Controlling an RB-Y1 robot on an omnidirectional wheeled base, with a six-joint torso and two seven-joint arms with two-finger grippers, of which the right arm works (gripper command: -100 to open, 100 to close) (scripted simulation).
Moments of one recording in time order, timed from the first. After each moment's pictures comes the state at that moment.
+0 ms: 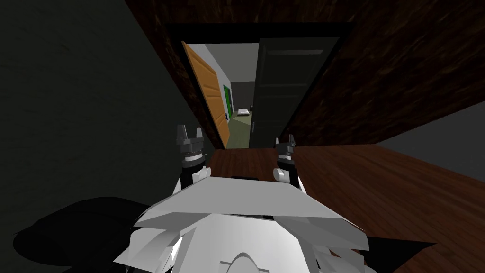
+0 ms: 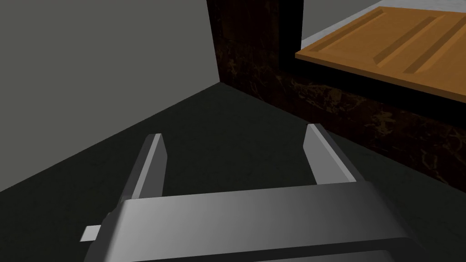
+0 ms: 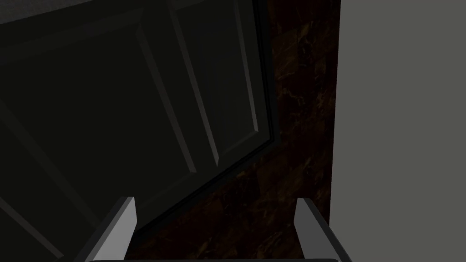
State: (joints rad) arm 0.39 -0.04 -0.01 -2.06 -0.16 -0.44 -0.27
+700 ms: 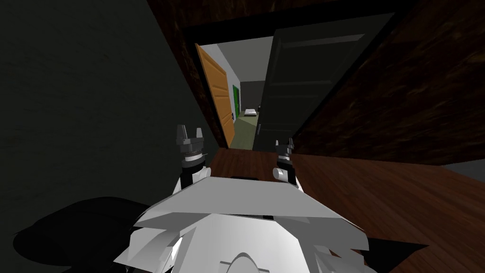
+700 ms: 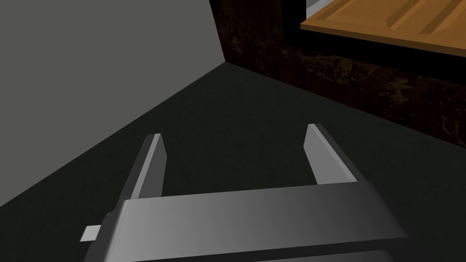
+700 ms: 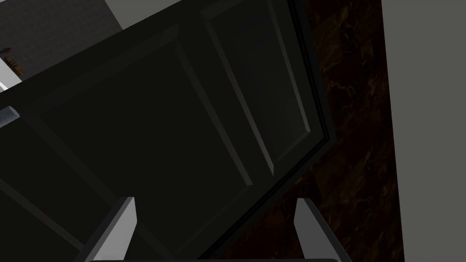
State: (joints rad) arm 0.33 -0.07 -0.05 -1.89 -0.25 -0.52 -0.37
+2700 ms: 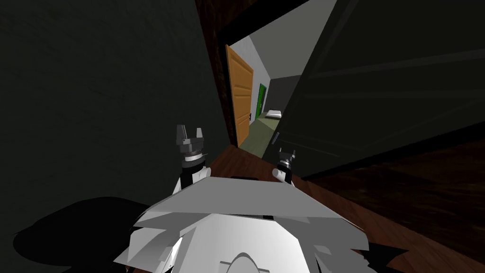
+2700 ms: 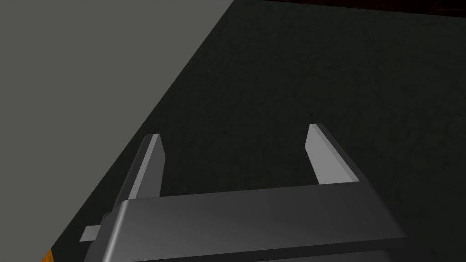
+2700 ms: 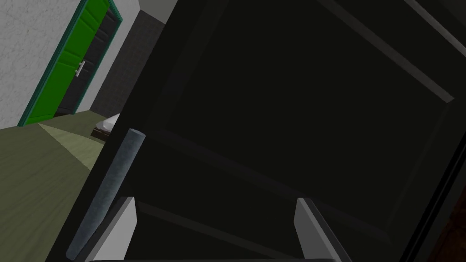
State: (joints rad) arm 0.16 -0.08 -0.17 -1.36 -0.54 -0.73 -0.68
